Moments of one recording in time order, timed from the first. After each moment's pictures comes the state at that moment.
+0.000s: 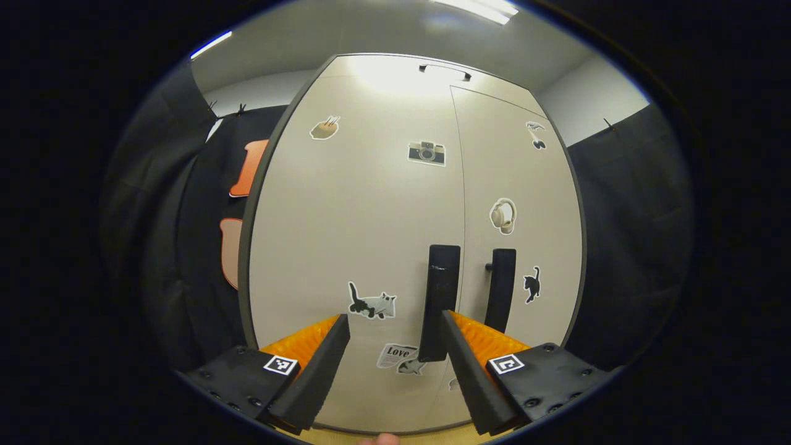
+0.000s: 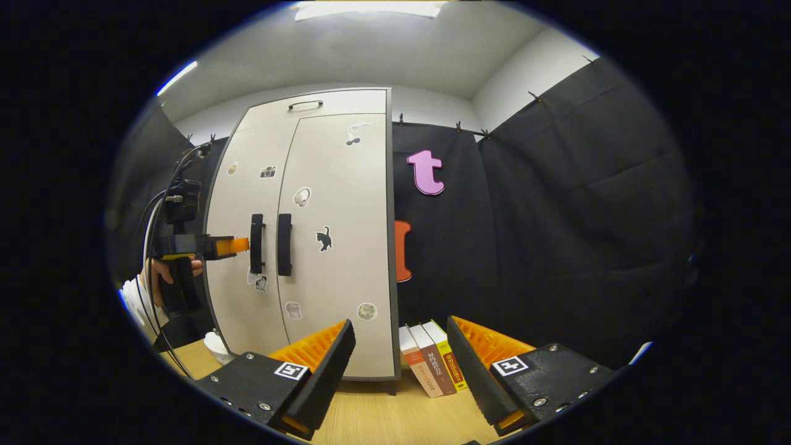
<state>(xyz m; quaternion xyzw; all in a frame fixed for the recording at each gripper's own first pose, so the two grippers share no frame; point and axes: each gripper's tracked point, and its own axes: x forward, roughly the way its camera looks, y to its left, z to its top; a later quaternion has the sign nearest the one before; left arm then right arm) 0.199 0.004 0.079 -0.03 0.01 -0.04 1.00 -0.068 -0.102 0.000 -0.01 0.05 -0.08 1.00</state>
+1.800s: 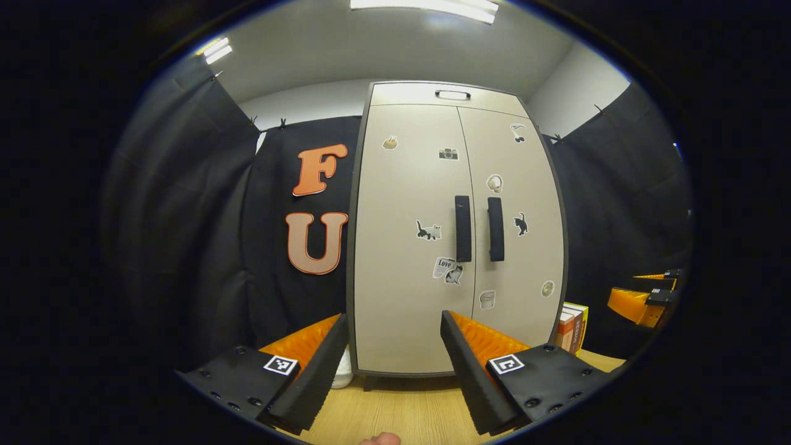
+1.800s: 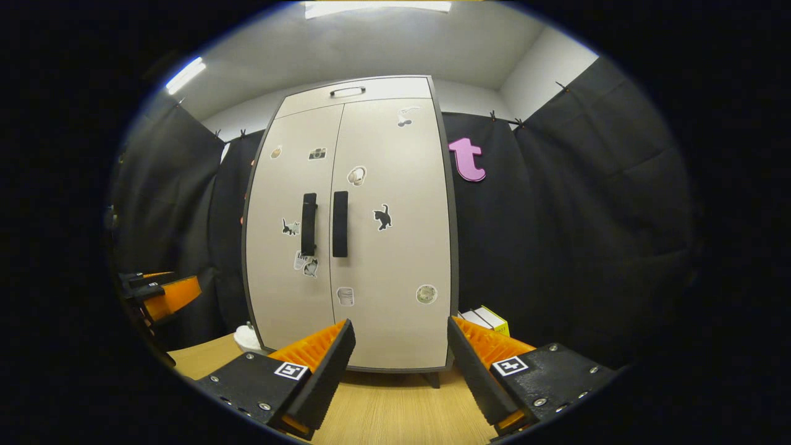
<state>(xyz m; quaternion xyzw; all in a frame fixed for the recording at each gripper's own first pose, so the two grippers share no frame) -0.003 0.074 0.019 0.01 0.02 0.03 1.00 -0.043 -0.021 -0.039 0.00 0.06 0.00 1.00</state>
